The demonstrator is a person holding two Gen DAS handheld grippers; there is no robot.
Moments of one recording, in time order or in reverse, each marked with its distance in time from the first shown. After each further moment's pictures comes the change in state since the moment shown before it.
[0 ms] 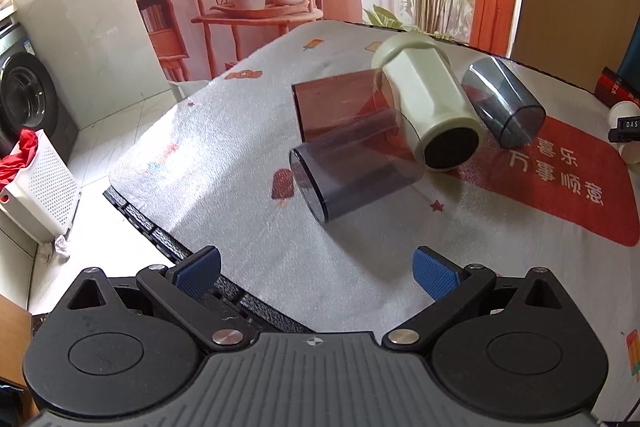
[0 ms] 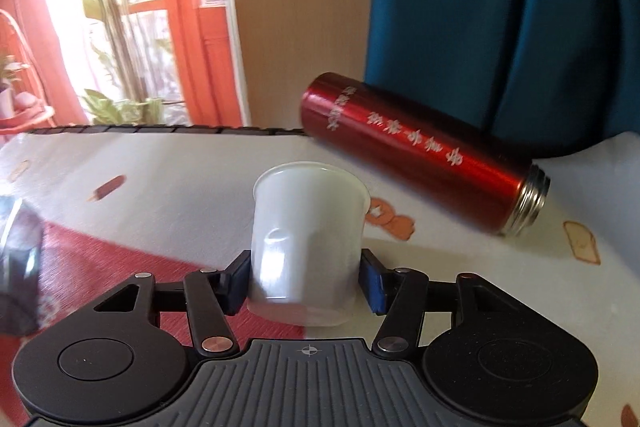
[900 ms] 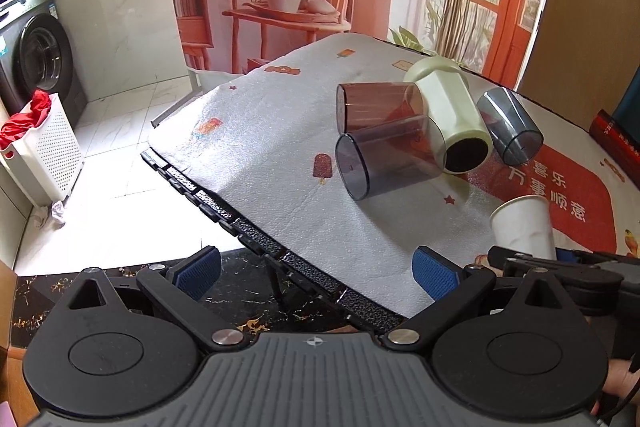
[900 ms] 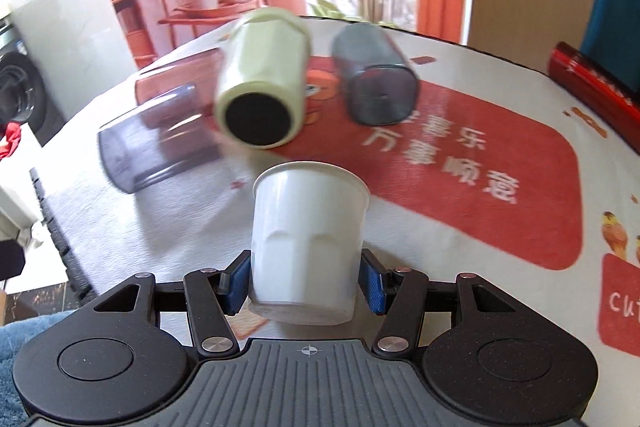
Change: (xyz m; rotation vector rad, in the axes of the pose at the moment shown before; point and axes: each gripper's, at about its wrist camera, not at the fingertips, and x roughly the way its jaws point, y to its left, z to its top) left arm -0.038 0.045 -0.025 -0.143 -0.044 -0.024; right arm -0.150 0.185 -0.129 -0.258 0.136 0.334
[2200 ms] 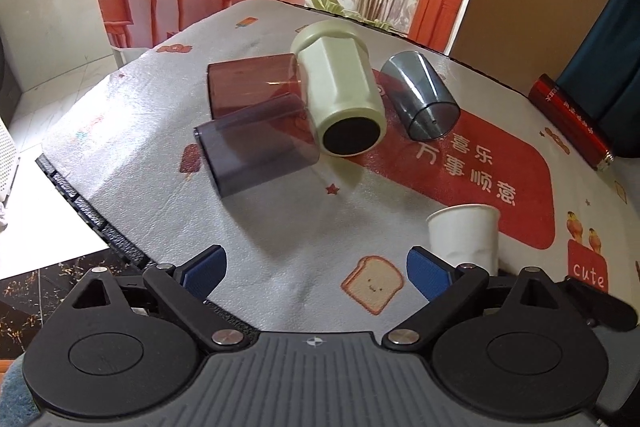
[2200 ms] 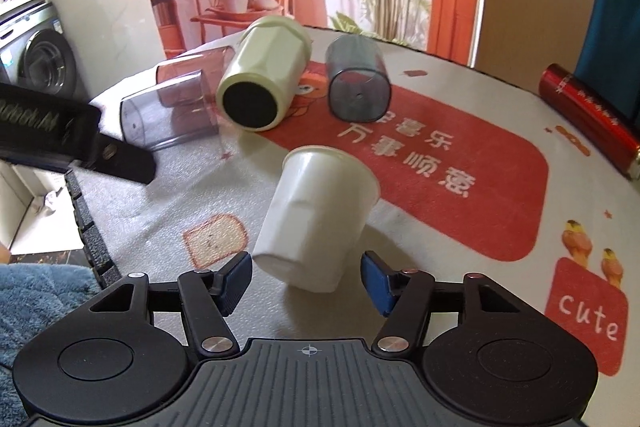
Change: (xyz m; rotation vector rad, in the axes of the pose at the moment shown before) left arm 0.038 -0.083 0.021 0.069 0.127 -0.185; right arm -0.039 -0.042 -0.032 -0.131 -0.050 0.054
